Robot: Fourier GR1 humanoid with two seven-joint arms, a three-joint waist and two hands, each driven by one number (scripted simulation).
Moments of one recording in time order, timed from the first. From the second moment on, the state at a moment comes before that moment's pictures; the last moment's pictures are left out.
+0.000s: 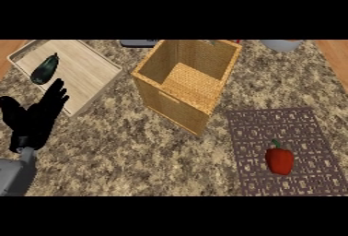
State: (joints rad) left arm -0.21 0.55 -0.17 -1.34 0.42 0.20 0.12; right arm -0.39 -1.08 -0.09 -1.95 -0.43 0.65 0.79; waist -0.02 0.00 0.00
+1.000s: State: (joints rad) left arm -0.20 0.48 -0.11 -1.36 0.34 0.15 0.15; right arm 0.05 -0.60 -0.24 -2.00 0.17 0.61 0.23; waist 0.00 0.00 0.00
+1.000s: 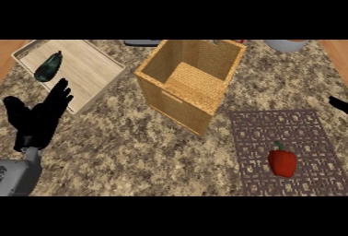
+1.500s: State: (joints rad) left arm -0.18 0.45 -0.07 -1.39 0.29 0.13 0.16; right arm 0.02 -0.44 -0.08 -1.79 0.45 0.46 0.08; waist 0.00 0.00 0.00
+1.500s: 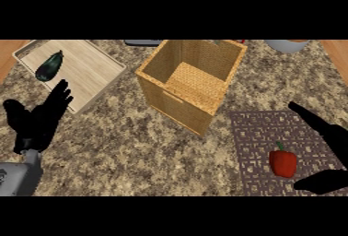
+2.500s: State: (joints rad) left arm -0.18 0.37 0.04 -1.39 0.18 0.03 0.19; right arm 0.06 -0.42 -0.11 -1.66 0.57 0.51 -0.12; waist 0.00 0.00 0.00
